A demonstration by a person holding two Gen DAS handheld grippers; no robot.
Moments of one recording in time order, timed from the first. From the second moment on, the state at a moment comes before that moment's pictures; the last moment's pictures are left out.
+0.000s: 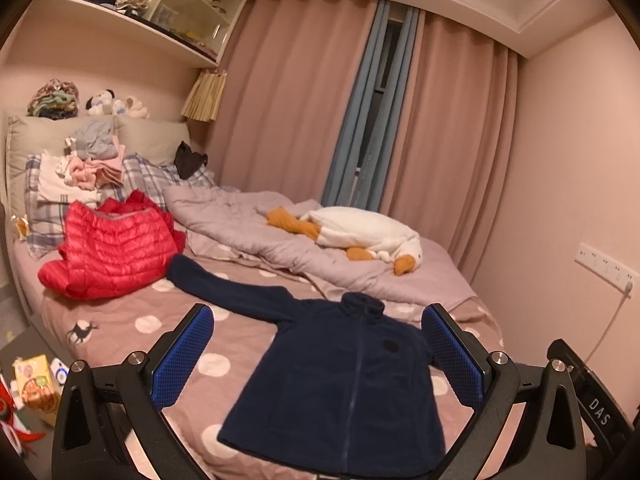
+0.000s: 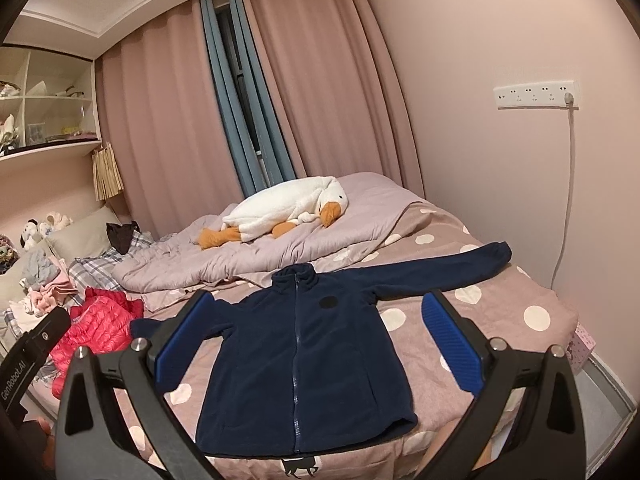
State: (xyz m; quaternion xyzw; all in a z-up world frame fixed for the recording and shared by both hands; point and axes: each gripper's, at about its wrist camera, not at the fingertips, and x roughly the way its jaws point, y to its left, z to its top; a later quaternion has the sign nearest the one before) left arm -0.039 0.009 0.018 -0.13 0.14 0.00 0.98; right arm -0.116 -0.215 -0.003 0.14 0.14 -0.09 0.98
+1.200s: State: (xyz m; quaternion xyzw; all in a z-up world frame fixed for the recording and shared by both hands) left arm 0.194 0.176 -0.095 -0.26 0.26 0.12 0.92; right arm 0.061 -0.366 -0.104 0.25 0.26 -0.17 0.92
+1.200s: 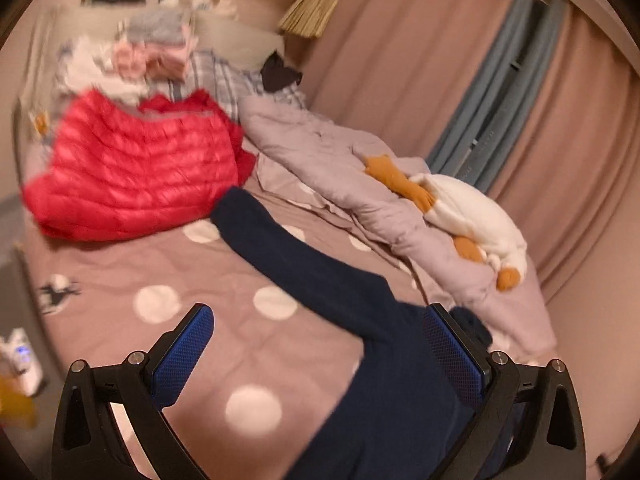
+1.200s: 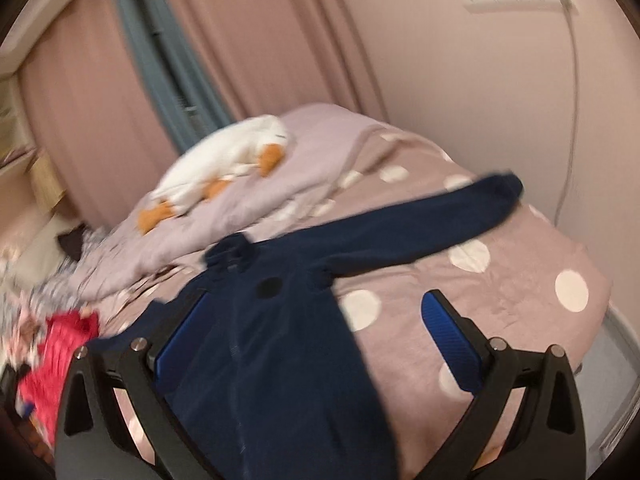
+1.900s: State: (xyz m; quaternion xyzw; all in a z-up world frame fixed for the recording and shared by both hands) left arm 0.375 0.297 -0.267 -0.45 0.34 0.07 0.82; right arm 0.087 -0.521 -0.214 0.37 0.32 -0.33 0.81
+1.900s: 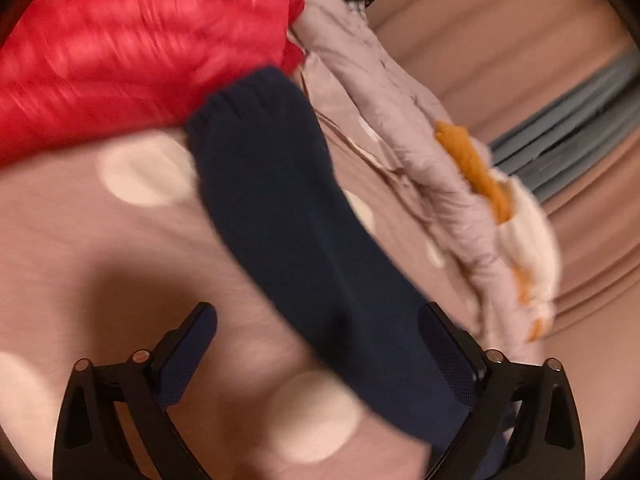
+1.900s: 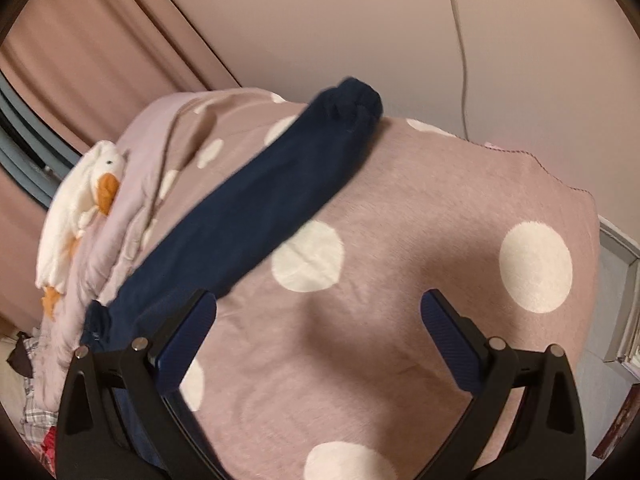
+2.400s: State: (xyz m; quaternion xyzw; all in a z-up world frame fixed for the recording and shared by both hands) left arm 0.418 0.305 -0.292 -0.44 0.35 0.10 0.82; right arm 0.123 -0.547 -0.263 0.48 0.28 -0.26 0.79
